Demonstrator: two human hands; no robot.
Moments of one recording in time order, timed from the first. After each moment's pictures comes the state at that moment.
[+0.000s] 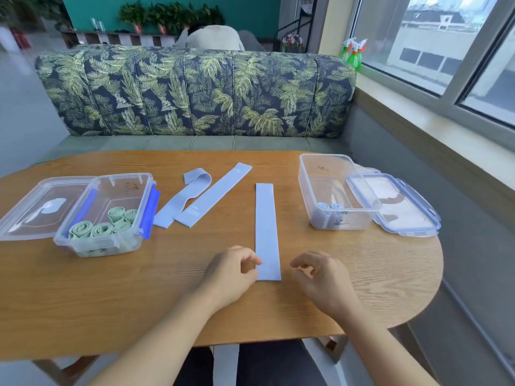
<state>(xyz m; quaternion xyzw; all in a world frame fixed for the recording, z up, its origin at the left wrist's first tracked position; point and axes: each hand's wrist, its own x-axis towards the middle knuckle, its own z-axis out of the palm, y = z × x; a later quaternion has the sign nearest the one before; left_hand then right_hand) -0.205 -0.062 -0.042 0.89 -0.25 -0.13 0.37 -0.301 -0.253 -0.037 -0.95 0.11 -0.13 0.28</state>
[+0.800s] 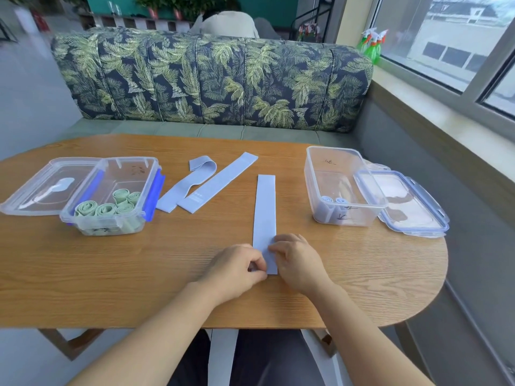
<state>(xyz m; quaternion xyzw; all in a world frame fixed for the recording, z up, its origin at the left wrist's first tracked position) -0.221 -0.073 -0.038 0.90 -0.31 -0.10 0.29 -0.262 -0.238 -0.049 -0.97 0.03 -0.04 0.23</state>
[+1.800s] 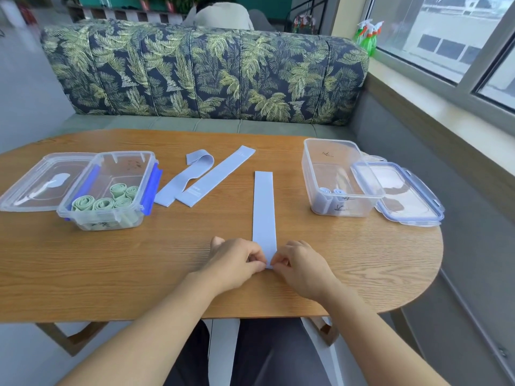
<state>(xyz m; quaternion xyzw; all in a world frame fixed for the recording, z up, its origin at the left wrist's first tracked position) -0.226 -0.071 -0.028 0.92 -0.28 -0.13 0.25 -0.289 -0.235 -0.038 -0.97 0.01 0.01 0.23</state>
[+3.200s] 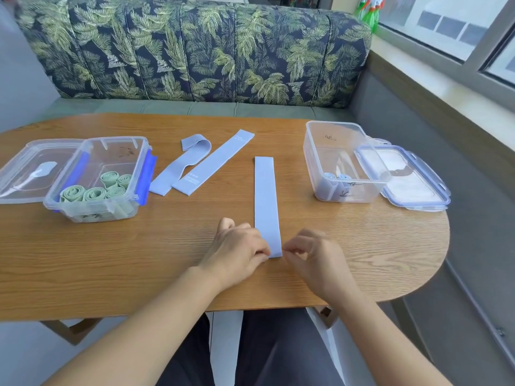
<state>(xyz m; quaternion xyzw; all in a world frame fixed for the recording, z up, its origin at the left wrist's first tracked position) -0.216 -0.066 -0.045 0.88 -0.43 0.01 0.18 -0.306 -0.233 -0.044 -0.95 0.04 -0.16 0.27</state>
